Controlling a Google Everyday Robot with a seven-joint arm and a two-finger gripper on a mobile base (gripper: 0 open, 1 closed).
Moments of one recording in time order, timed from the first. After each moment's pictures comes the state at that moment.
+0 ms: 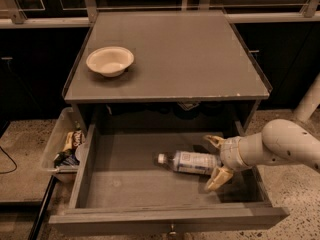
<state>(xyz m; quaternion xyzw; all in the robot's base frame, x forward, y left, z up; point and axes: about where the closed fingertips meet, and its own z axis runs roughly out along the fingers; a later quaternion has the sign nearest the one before) 0.509 -0.171 0.617 -0.63 0.69 0.12 0.33</state>
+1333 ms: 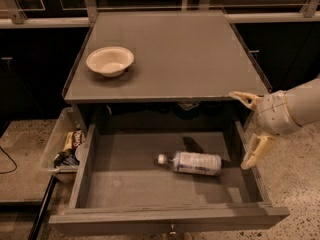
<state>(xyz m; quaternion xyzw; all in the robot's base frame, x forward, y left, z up) 0.486 -0.211 0.796 -0.69 0.64 0.09 0.33</state>
